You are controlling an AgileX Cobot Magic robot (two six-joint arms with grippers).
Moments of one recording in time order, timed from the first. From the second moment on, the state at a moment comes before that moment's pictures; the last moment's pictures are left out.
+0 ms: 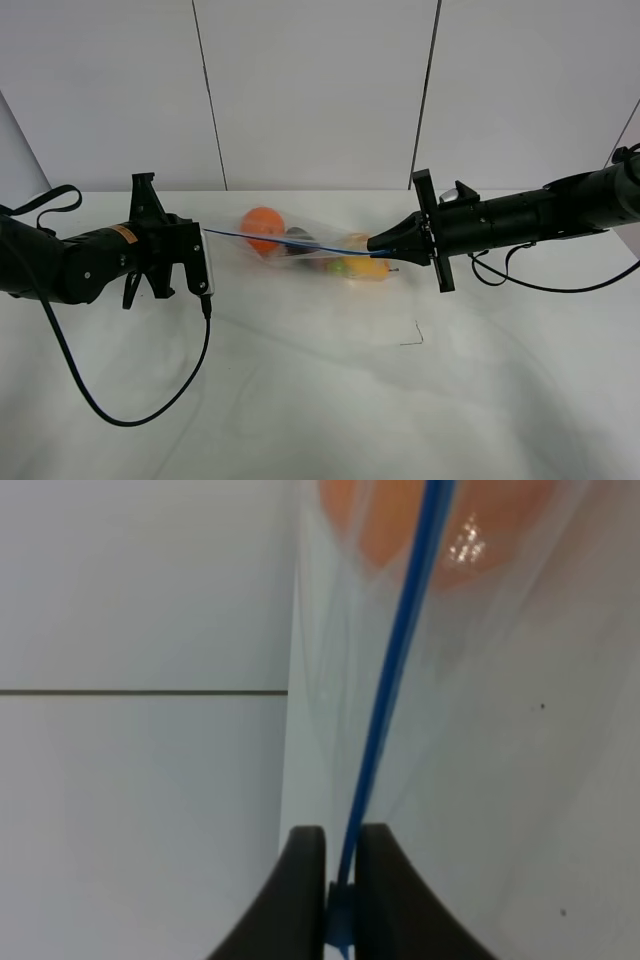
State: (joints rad) left arm -0.25 1.83 -0.70 -0.08 -0.71 1.47; right arm 0.05 2.02 -1.09 1.46 1.18 -0.68
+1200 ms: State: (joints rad) left arm -0.21 1.82 -0.72 -0.86 -0.68 1.10; right arm 0.05 2.02 -1.09 1.45 1.18 -0.68
